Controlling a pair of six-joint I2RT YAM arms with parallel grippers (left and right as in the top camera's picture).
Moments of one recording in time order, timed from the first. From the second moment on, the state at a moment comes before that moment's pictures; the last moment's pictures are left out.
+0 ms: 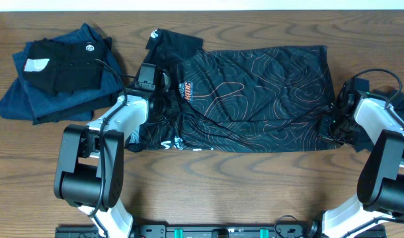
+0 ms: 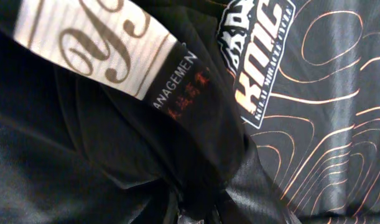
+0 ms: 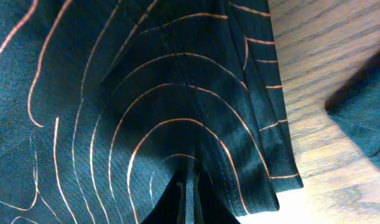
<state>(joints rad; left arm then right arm) -0.19 1.86 1.05 -0.37 0.30 -0.52 -0.25 1.81 1.04 -0.83 0.02 0.13</state>
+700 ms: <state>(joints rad) -0.19 1.80 1.05 -0.30 0.34 -0.53 -0.25 1.81 1.04 -0.83 0.02 0.13</state>
